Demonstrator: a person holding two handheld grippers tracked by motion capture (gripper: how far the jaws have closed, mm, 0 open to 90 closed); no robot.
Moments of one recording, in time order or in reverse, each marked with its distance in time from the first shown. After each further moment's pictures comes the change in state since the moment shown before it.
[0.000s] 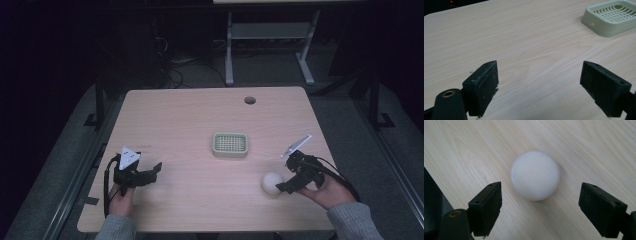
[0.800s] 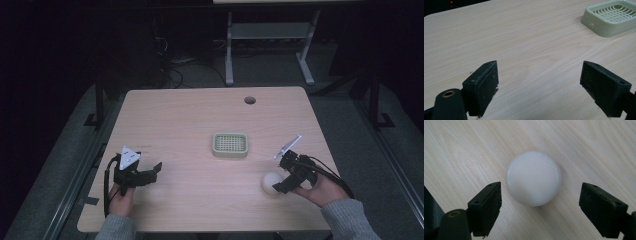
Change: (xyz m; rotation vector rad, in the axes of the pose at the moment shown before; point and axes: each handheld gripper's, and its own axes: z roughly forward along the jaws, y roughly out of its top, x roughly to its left) left arm 0.000 0.000 0.000 -0.002 0.000 -0.001; right arm 0.003 0.010 0.014 0.056 -0.025 -0.020
